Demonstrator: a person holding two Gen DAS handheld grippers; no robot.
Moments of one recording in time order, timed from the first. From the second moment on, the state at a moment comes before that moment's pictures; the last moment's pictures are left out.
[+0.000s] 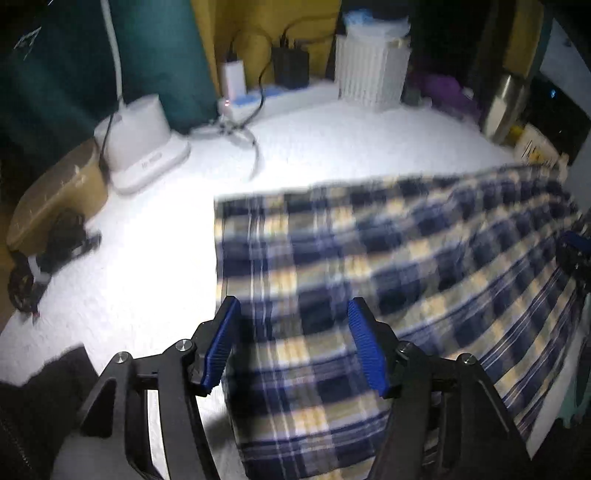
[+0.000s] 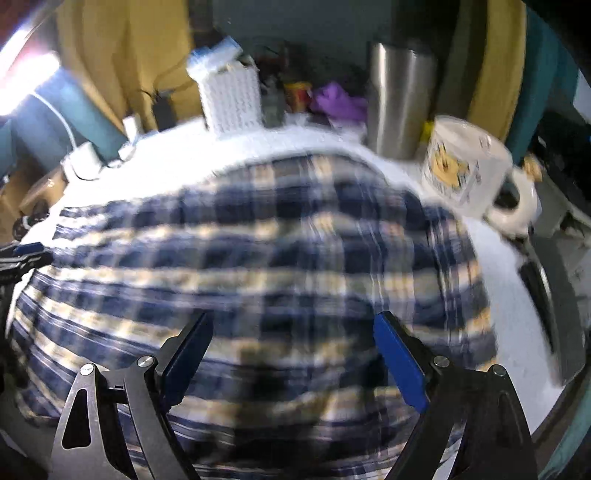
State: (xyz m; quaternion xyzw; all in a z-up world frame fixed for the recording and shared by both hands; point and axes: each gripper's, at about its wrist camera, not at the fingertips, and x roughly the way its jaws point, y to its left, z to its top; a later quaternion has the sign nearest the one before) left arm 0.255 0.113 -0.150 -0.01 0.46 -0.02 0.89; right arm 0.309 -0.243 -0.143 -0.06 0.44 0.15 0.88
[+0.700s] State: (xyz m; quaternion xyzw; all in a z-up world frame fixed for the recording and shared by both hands) left arm 0.345 0.034 -0.168 0.05 0.47 -0.09 0.88; right arm 0.404 -0.157 -0.183 -0.05 0.48 0.19 0.85
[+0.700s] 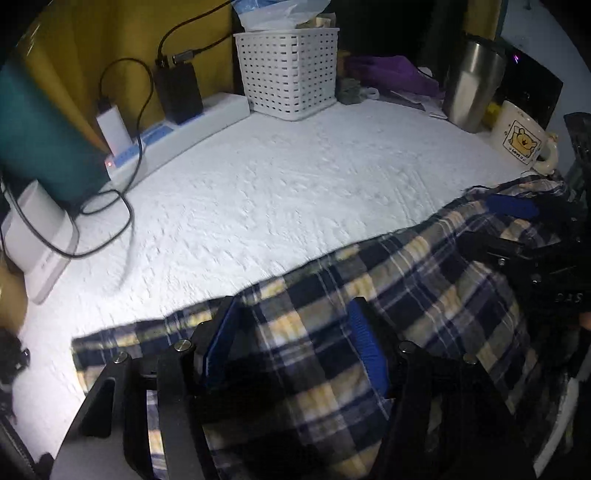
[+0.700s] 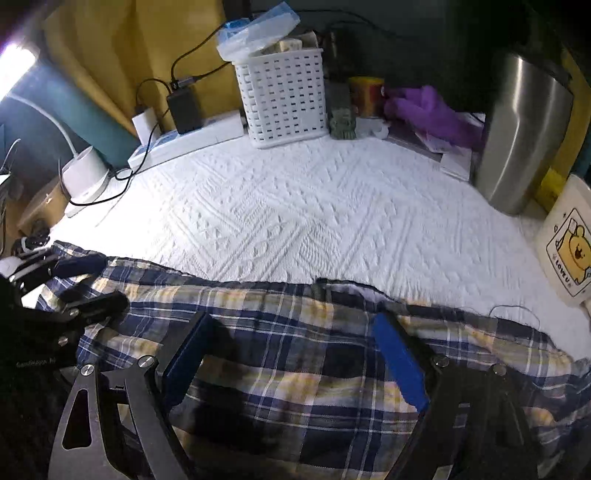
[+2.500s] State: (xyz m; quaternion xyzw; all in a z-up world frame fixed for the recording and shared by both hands) left arm 0.130 0.040 -0.175 0.01 0.46 -0.04 0.89; right arm 0.218 -0.294 -0.157 -0.04 0.44 0.09 0.89
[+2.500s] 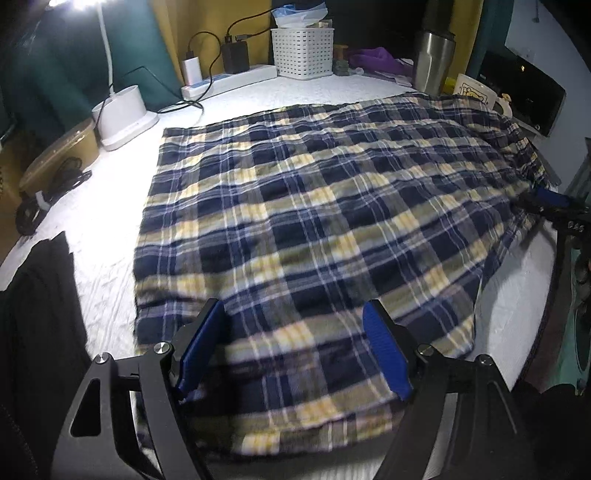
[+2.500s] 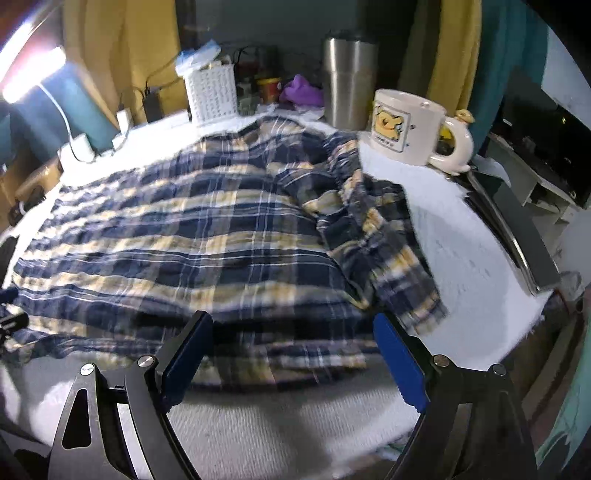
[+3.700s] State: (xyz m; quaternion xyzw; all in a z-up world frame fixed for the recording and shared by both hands) left arm 0.152 0.104 -0.151 -0.01 0.45 0.06 0.89; right arm 0.267 -0.328 -0.165 0.13 0.44 0.13 0.88
